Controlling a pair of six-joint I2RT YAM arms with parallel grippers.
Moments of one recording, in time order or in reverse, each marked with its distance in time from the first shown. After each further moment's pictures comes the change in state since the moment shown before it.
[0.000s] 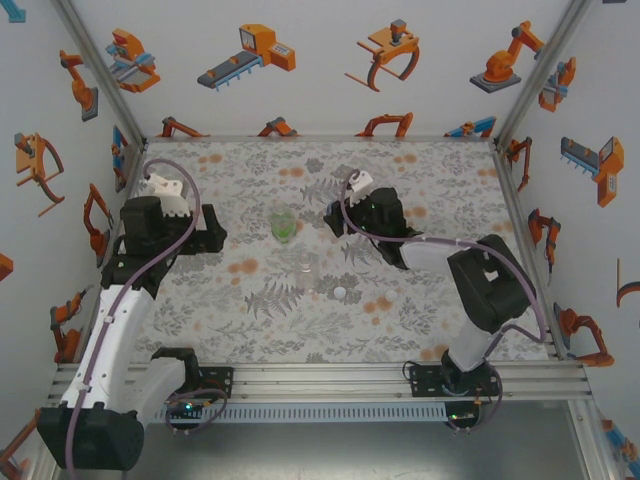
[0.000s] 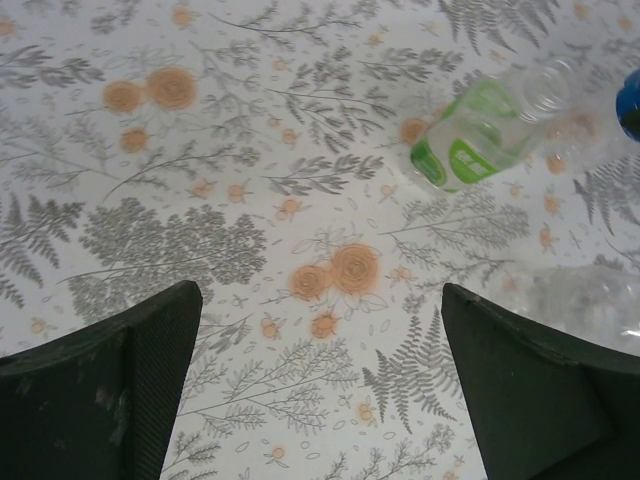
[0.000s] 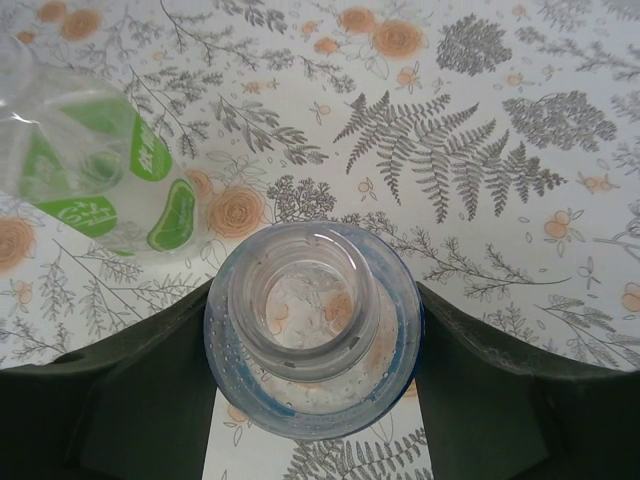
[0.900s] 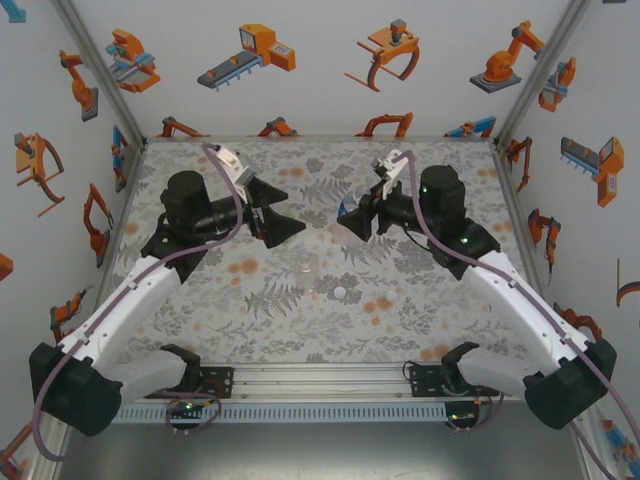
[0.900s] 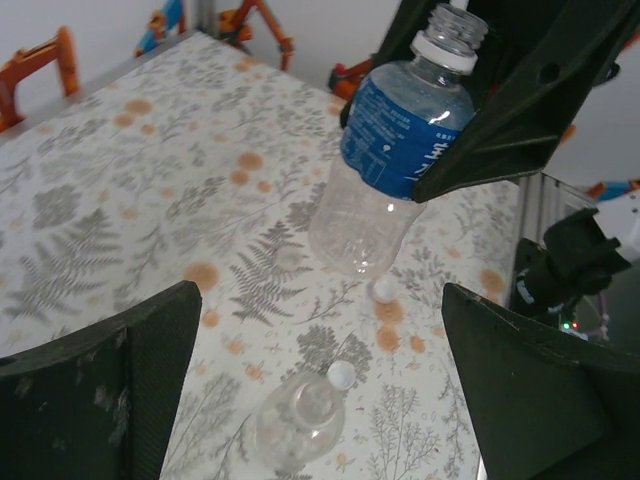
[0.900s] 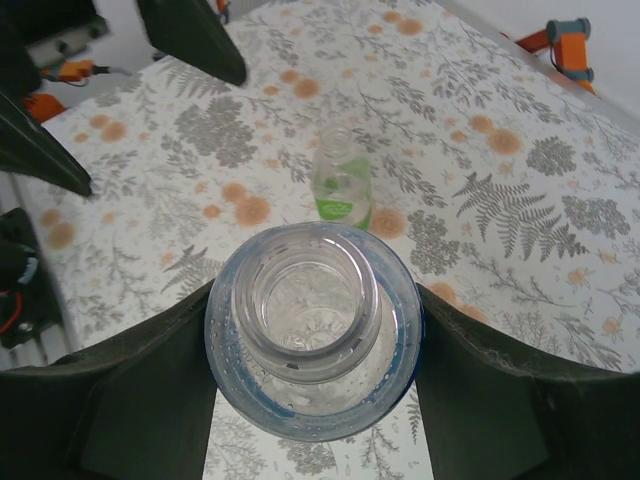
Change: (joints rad) left arm -0.401 0.219 0.101 0.602 0.562 -0.044; right arm 0.000 -0.579 0.247 -0.783 -0.294 -0.041
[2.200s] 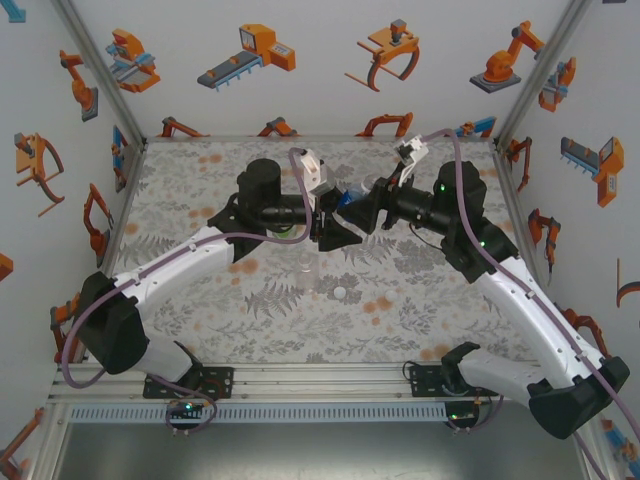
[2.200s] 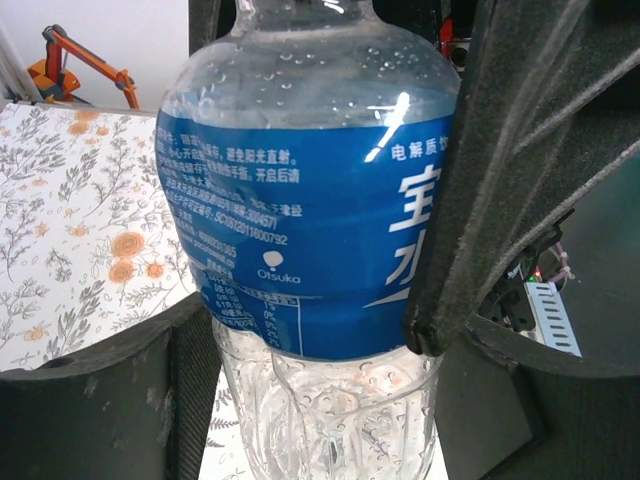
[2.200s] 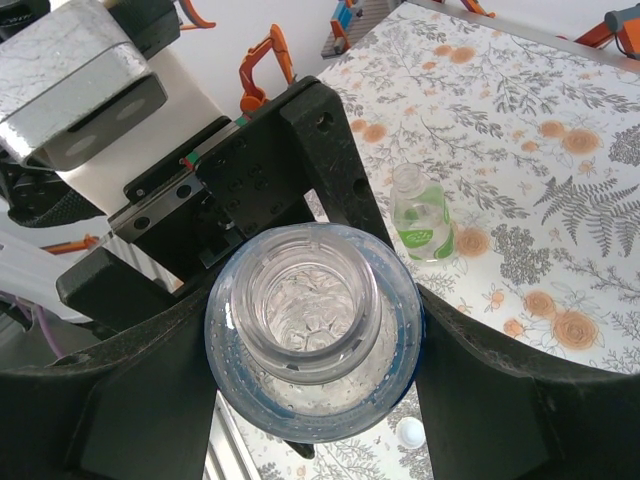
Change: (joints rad) left arm -0.275 0.336 0.214 0.099 0.075 0.145; right arm 0.000 -0.048 0.071 -0.021 -0.001 0.333
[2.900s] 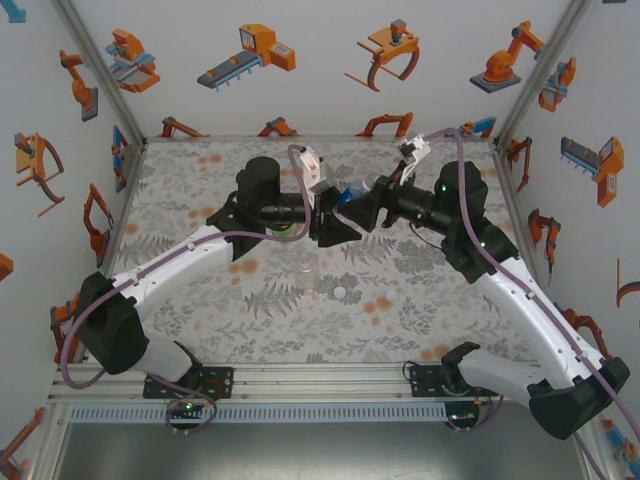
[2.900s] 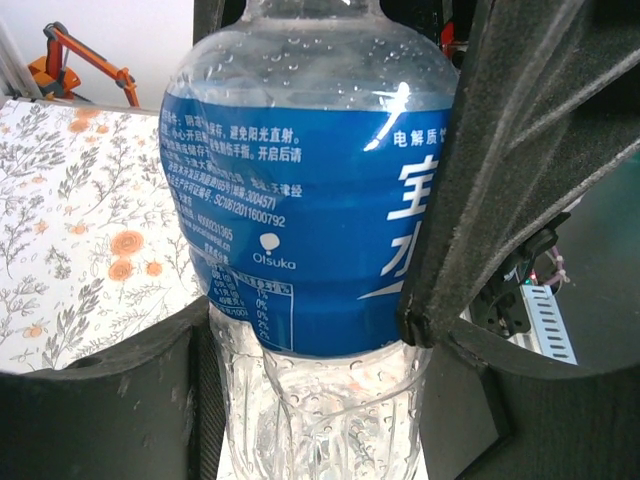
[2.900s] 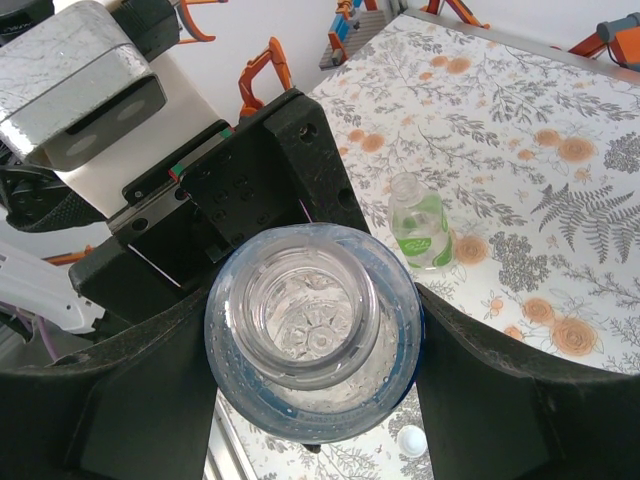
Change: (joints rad) left arm 0.001 -0.002 0.017 -0.029 -0.004 -0.007; right arm 0.000 -0.003 -0.004 0.024 0.010 0.012
